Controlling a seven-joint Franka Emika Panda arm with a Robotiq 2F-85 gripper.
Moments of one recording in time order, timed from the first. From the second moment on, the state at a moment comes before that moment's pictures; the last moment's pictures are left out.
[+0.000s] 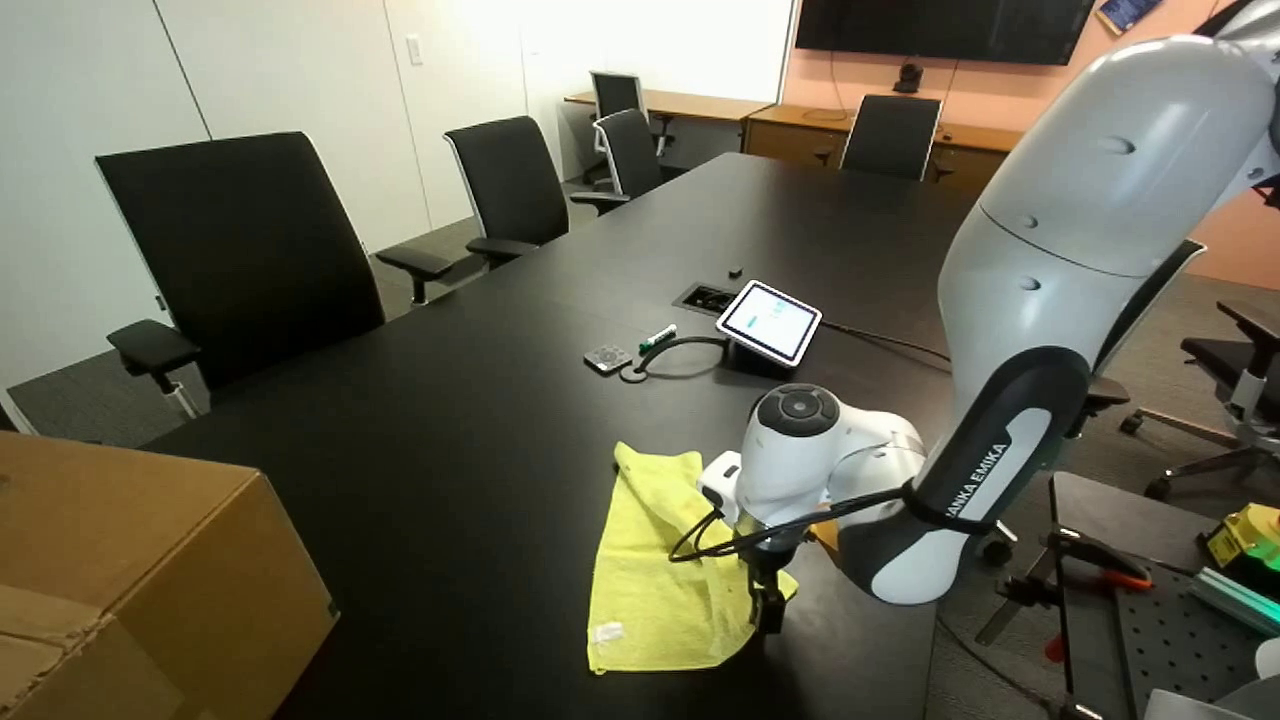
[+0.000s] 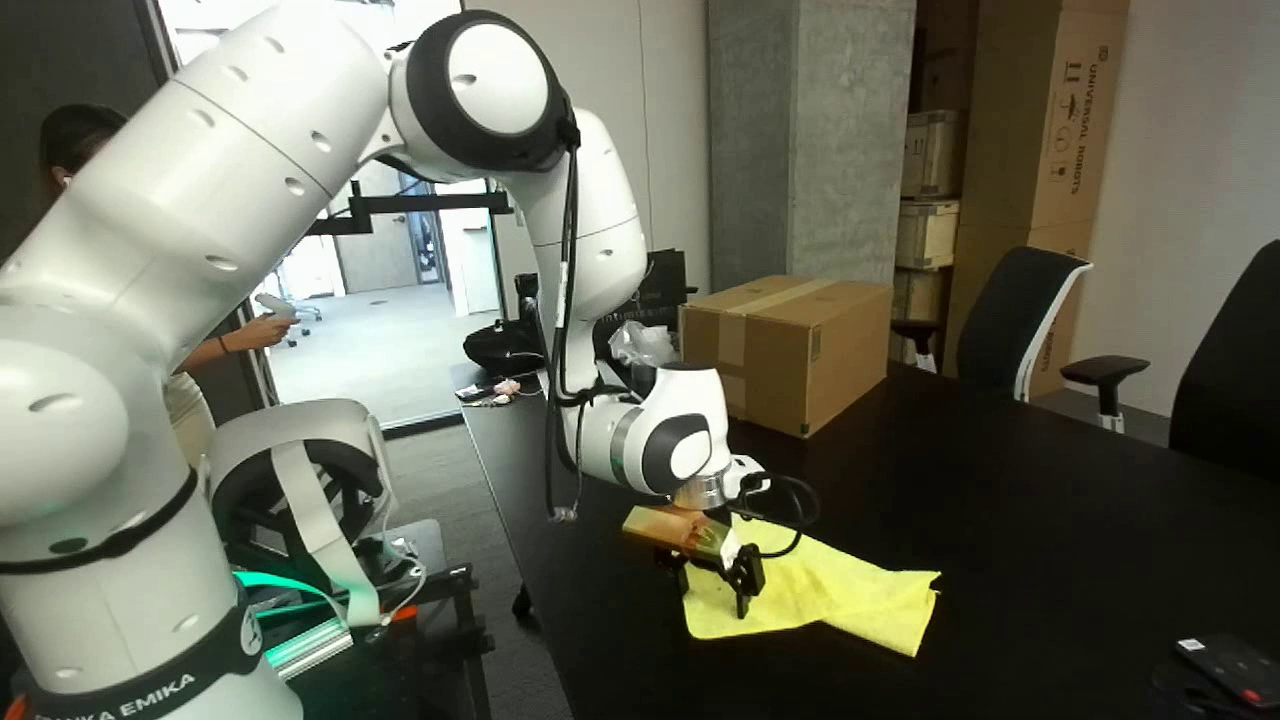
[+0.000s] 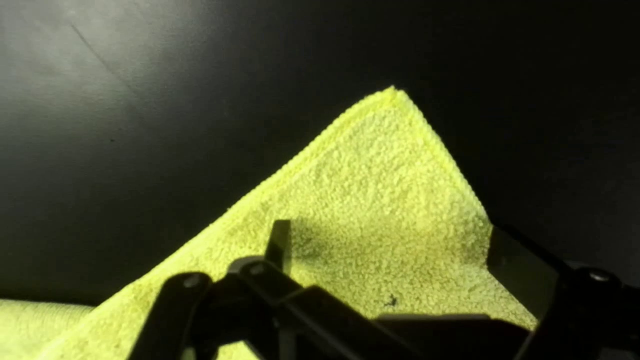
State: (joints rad) arm 0.27 0.80 -0.09 -2.13 -0.28 2.95 -0.13
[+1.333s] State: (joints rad) arm 0.65 0.75 -0.36 -2.10 -0.54 2.78 0.14
